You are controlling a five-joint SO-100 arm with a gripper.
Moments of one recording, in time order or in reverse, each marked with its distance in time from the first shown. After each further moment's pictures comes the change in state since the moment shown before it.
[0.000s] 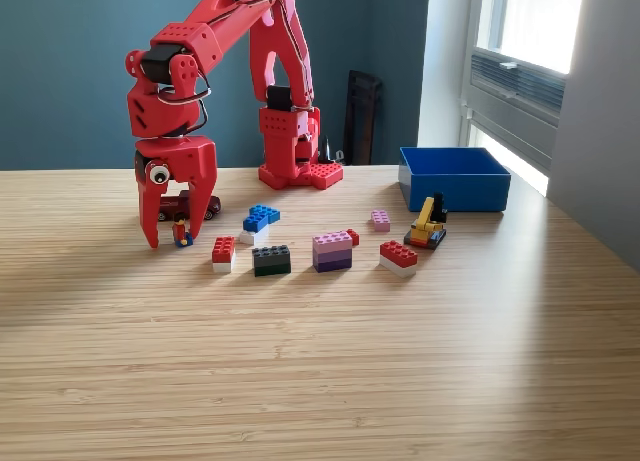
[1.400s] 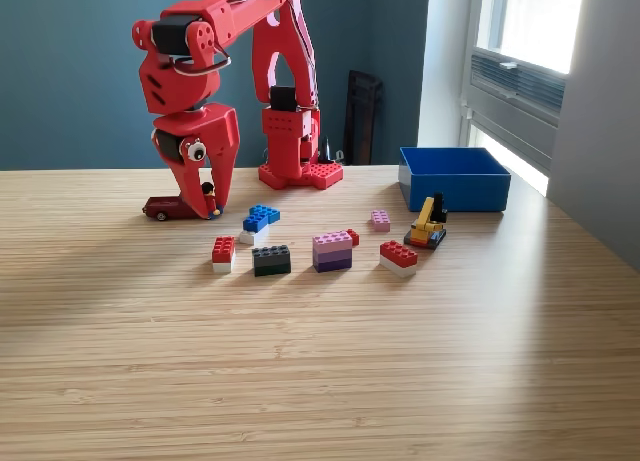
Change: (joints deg) arm -8.9 0.0 -16.1 25.3 -10.4
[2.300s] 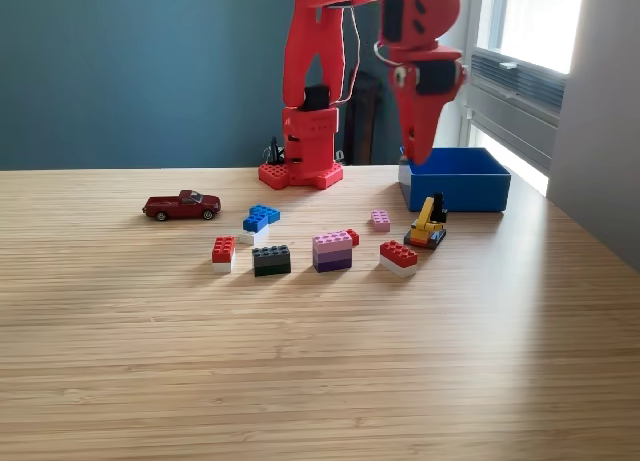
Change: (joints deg) arm -61.8 0.0 -21.1 12.8 2.4
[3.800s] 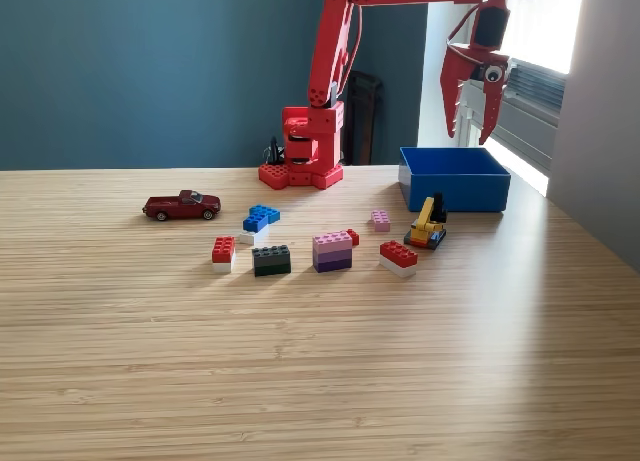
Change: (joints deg) arm -33.0 0.0 6.5 0.0 -8.3
